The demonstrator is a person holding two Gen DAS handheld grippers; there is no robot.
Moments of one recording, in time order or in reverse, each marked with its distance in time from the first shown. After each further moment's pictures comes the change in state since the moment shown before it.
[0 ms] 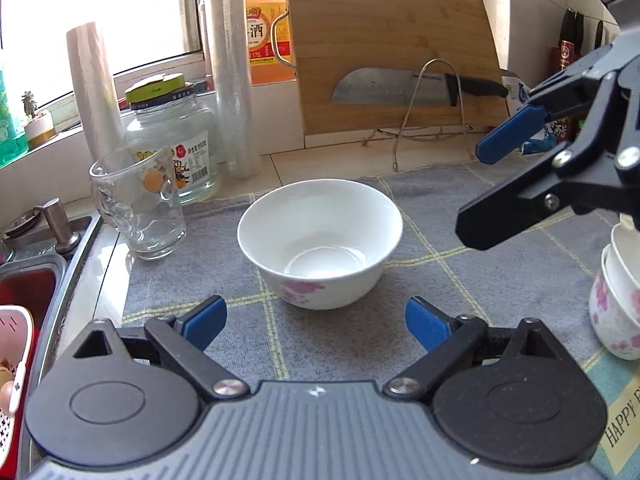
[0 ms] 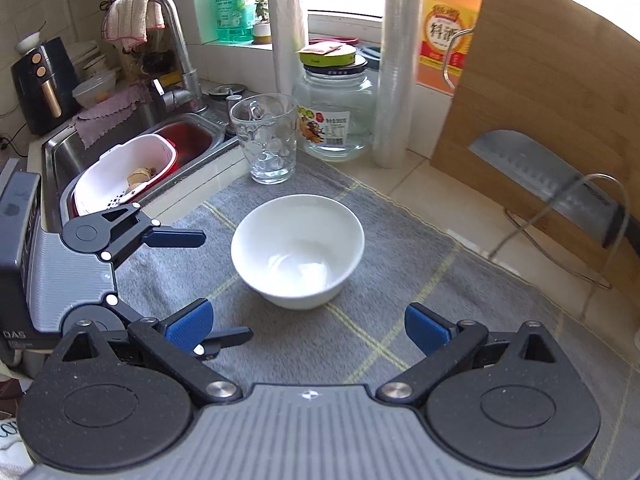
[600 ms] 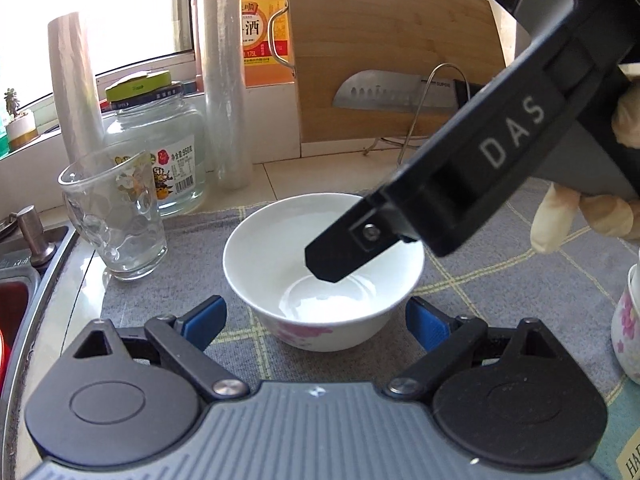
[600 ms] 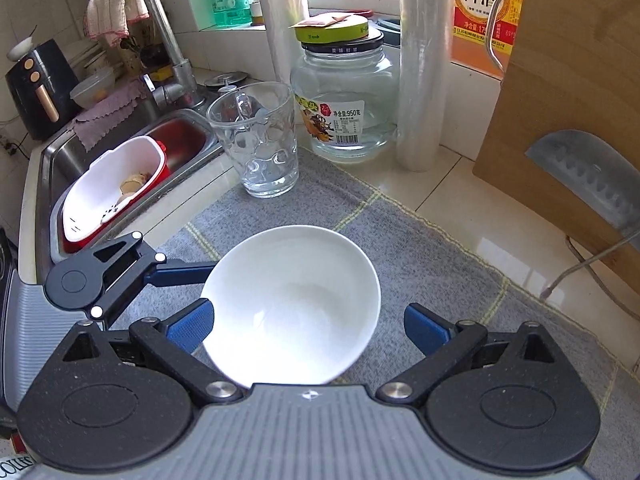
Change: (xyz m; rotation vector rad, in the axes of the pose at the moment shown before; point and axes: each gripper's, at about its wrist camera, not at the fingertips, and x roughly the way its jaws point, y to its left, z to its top) left arm 0.029 0.003 0.009 -0.010 -0.034 -0.033; right arm 0.074 -0.019 0.042 0.024 0.053 0.086
